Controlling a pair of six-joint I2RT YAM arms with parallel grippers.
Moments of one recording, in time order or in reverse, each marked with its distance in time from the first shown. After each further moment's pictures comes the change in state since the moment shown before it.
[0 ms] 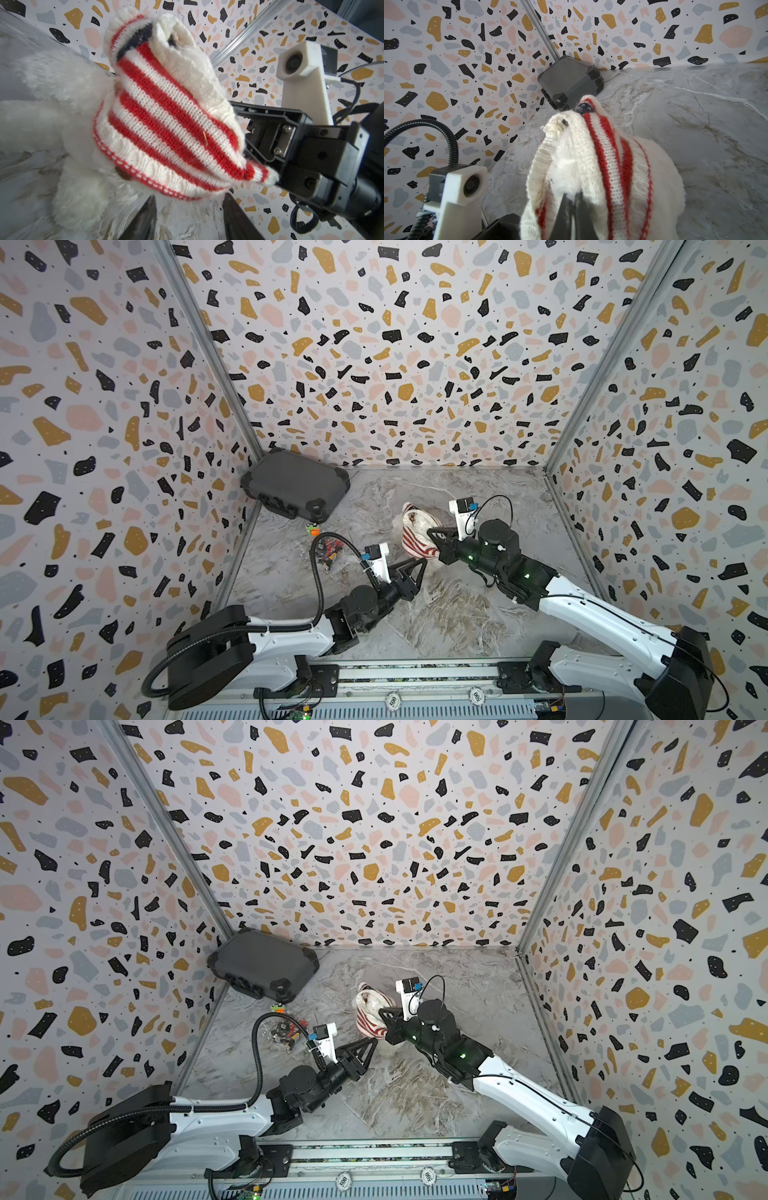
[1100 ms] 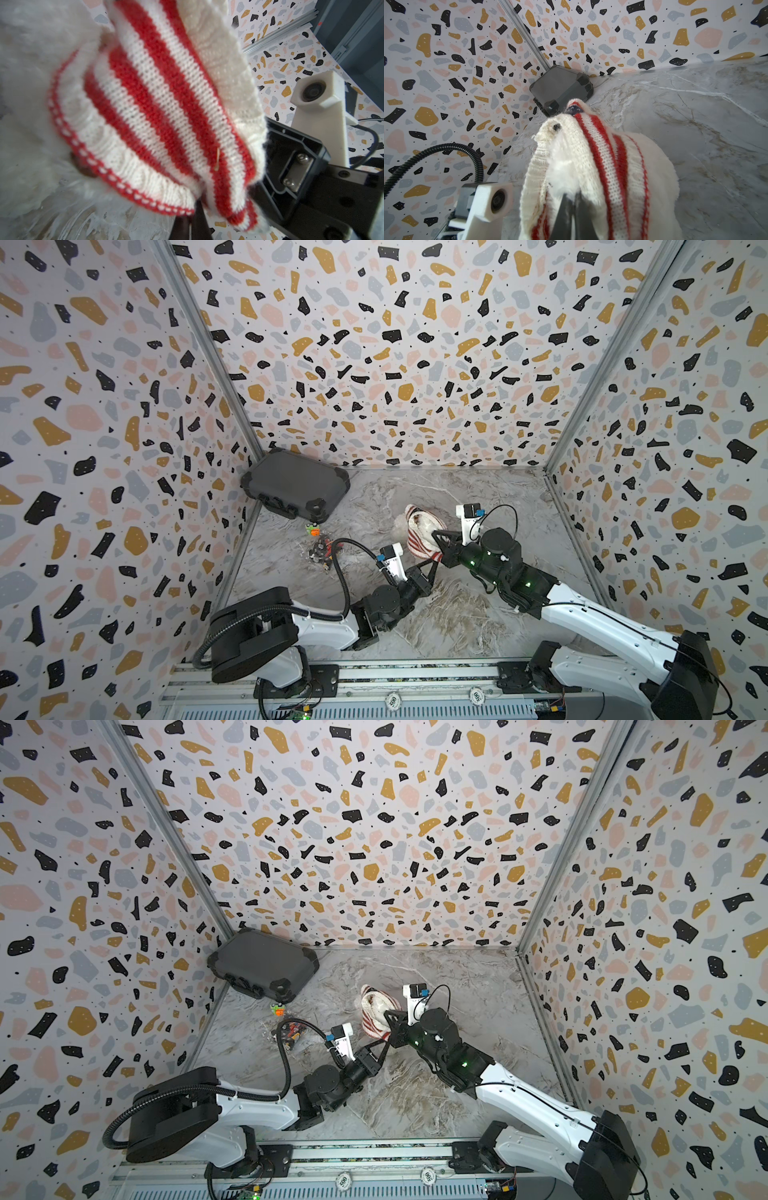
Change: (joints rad) left arm -0.072 0.223 0.114 0.101 -0.058 -0.233; right arm 0.021 -0.047 -0.082 0.062 0.093 0.042
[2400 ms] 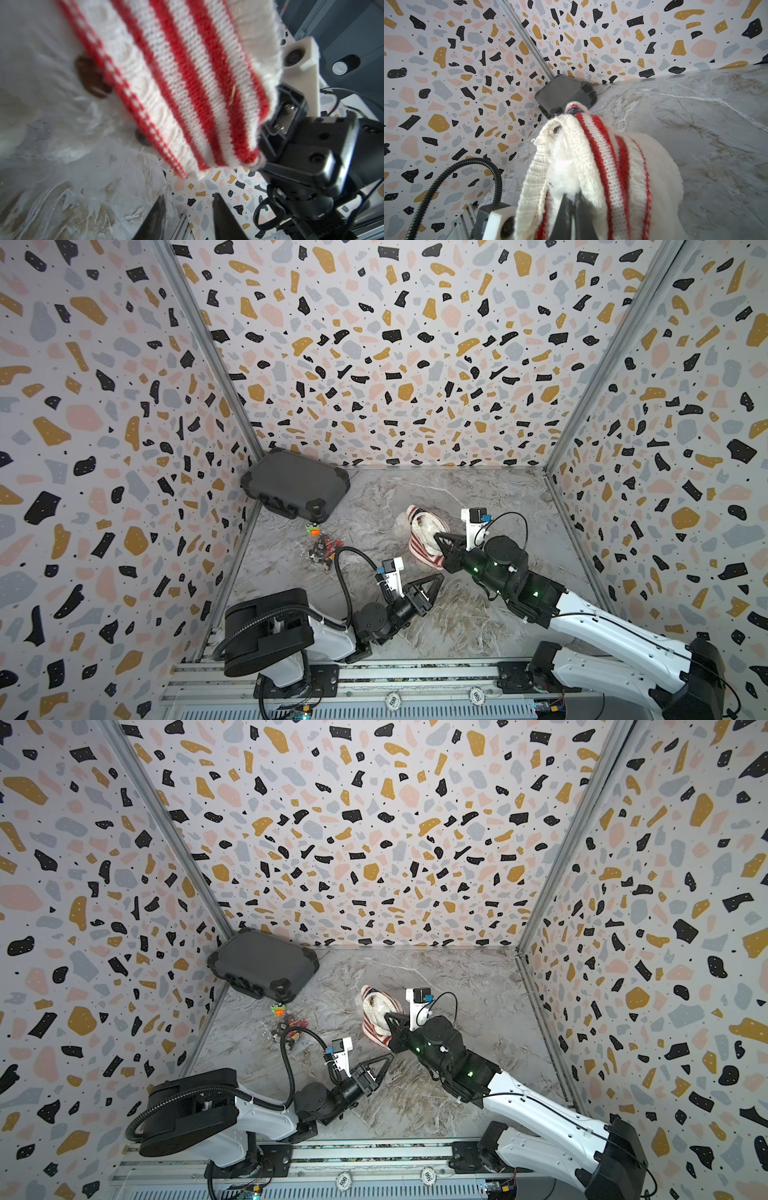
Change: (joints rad) left arm -0.068 0.069 -0.138 0.359 0.078 0.047; right arm 0.076 -0.071 -0.019 -0.011 0.105 0.023
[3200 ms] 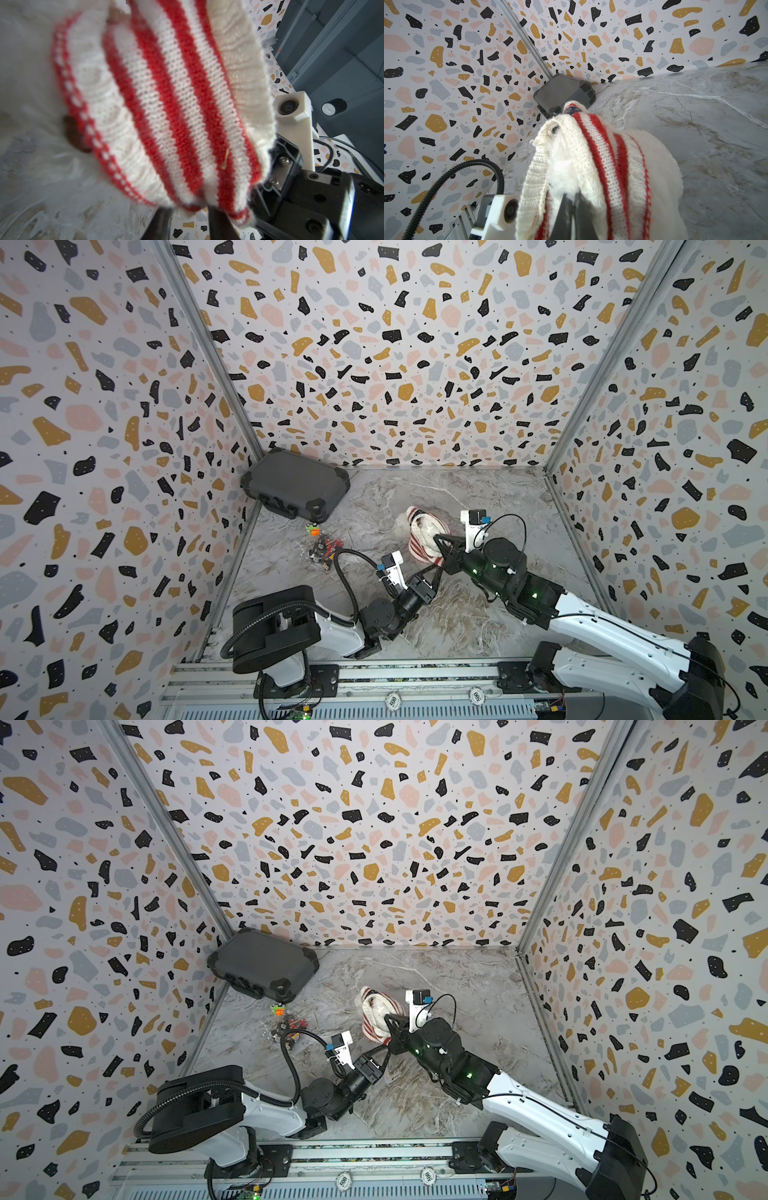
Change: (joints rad) left arm -0.002 0.053 0.091 -0.031 -0.130 -0.102; right arm 0.013 0.000 -0.009 0.006 0.010 0.007
